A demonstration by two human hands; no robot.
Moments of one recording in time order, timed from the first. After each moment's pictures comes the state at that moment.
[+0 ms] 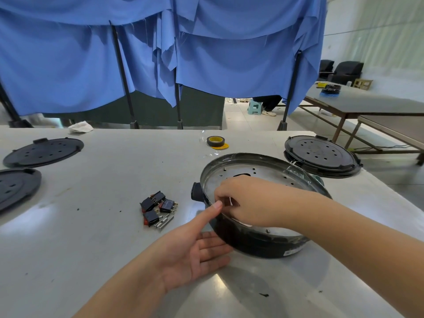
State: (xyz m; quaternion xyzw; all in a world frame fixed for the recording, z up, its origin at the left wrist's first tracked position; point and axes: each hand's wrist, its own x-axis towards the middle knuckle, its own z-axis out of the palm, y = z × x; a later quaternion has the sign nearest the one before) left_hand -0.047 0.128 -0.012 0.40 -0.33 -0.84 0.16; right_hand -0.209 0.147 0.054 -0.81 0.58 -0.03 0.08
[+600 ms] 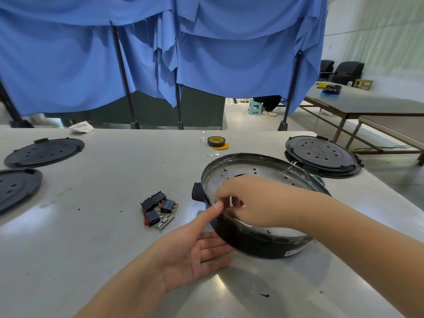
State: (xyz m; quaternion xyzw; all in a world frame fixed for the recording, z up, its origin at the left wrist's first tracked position) left_hand -0.047 0.128 -0.011 0.40 -0.33 -0.84 0.16; right_hand -0.211 0.152 0.061 -0.82 0.57 -0.04 0.09
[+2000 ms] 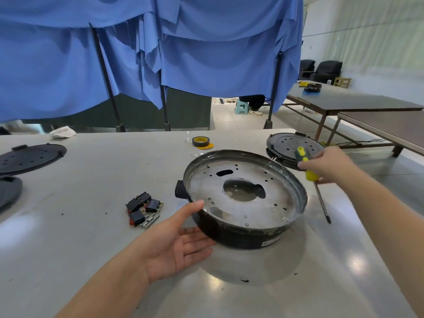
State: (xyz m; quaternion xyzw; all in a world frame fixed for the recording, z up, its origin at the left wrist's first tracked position) left_hand -0.046 0.128 -0.008 0.40 -0.32 -0.84 0.16; right_hand -0.389 0.165 0.045 -0.33 0.88 -0.31 0.13
